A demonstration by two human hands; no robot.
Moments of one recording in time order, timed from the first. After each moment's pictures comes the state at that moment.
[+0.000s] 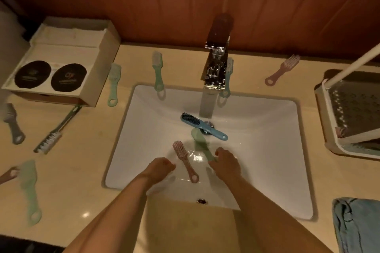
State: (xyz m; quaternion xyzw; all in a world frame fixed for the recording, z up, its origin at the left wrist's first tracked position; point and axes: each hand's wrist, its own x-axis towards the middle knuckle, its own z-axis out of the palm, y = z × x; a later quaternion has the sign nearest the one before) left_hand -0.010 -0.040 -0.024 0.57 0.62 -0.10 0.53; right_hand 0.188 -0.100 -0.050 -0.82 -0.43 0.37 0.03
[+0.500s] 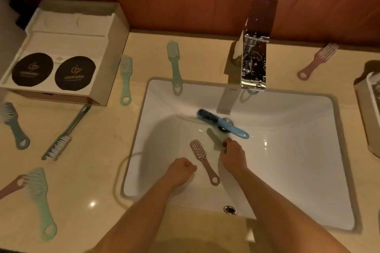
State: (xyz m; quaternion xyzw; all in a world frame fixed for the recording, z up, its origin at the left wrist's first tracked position) left_hand -0.018 -0.025 -0.056 0.54 0.61 -0.09 0.57; right_hand 0.154 -0.057 -0.093 -0.85 -0.39 0.35 0.11
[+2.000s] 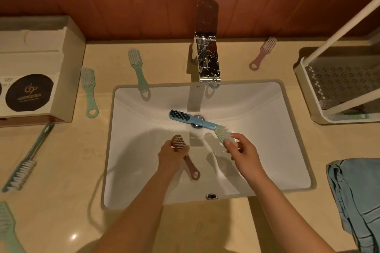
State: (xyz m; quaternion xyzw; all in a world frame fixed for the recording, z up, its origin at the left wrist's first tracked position) left_hand 0.030 -0.022 -0.038 0.52 0.64 0.07 0.56; right_hand 0.182 -0.131 0.010 -0.79 -0.22 0.40 0.42
